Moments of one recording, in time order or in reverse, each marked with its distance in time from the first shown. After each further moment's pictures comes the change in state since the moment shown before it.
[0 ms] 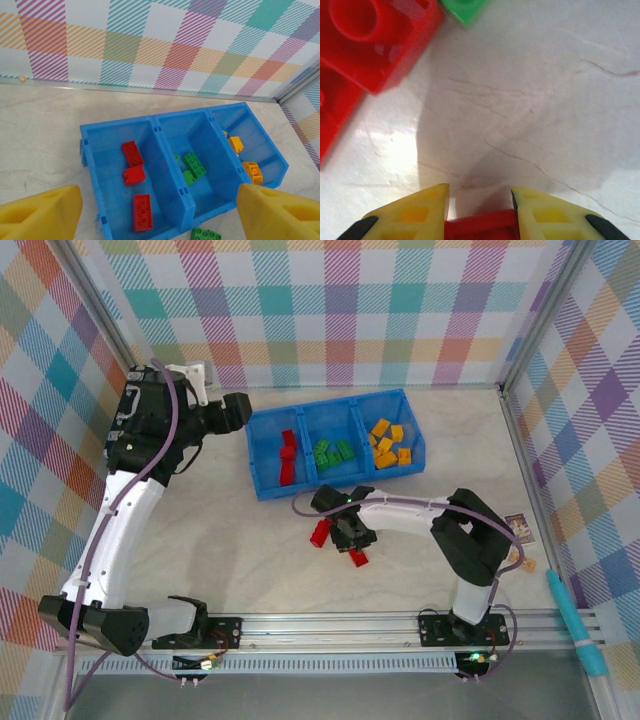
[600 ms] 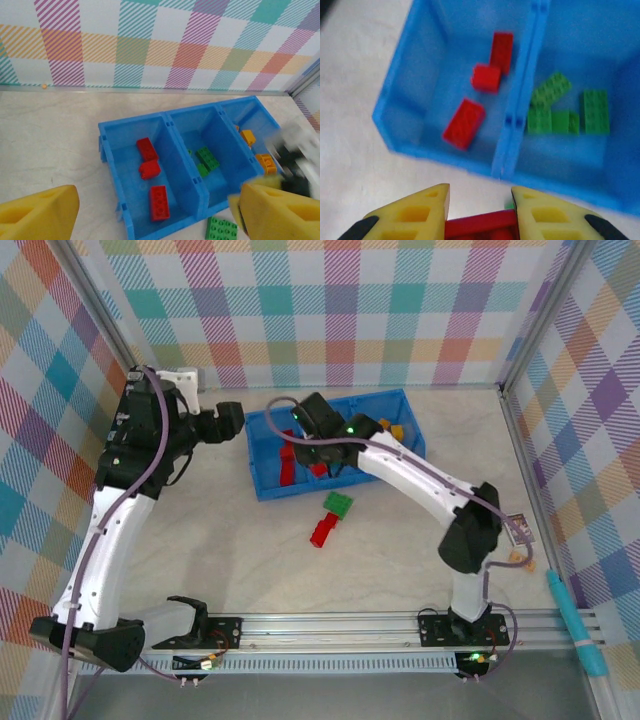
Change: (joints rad) left arm 0.000 -0.100 -0.029 -0.068 -0.039 0.077; right arm -0.104 0.166 0.821 -0.047 0.043 -0.323
